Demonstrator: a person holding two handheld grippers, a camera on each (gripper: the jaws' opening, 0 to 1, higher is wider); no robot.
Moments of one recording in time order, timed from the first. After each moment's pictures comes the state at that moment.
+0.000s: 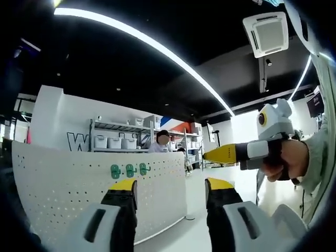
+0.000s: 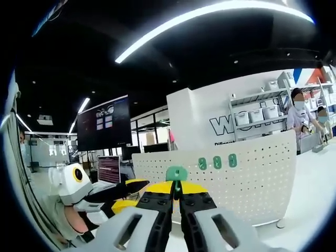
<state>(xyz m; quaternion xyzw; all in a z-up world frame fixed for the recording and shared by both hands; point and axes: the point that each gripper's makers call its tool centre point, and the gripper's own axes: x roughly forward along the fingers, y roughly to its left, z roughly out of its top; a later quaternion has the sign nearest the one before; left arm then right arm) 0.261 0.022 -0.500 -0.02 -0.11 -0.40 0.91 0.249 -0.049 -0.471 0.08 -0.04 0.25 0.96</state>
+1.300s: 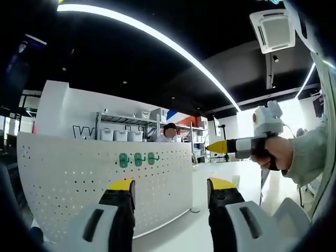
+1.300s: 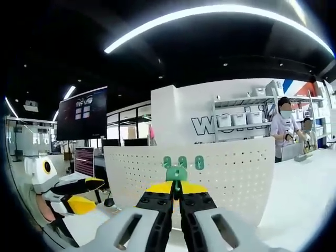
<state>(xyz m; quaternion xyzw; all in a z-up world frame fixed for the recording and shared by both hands) 0.272 0.036 -0.518 -0.02 -0.09 -0.38 0.92 0.299 -0.113 -0.483 0.04 -0.03 0.18 0.98</state>
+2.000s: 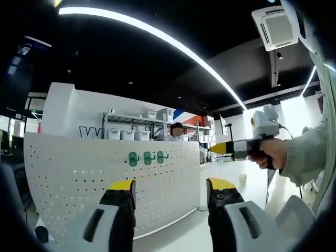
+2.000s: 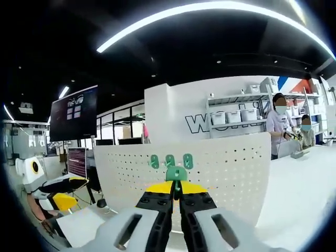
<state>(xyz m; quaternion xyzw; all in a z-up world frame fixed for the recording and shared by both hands) 0.279 0.051 -0.521 -0.02 -0.09 -0.35 0.93 0.327 -0.130 -0.492 0.05 -0.03 0.16 0.99</state>
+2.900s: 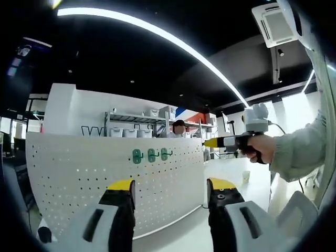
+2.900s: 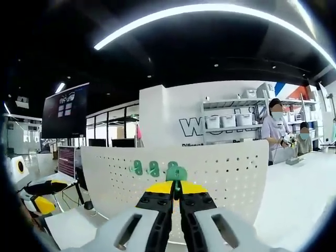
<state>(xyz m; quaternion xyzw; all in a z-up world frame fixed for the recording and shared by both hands) 0.287 0.055 -0.528 -0.01 -0.08 -0.34 0.94 0.370 -0.149 -0.482 0.04 -0.04 0.13 0.99</state>
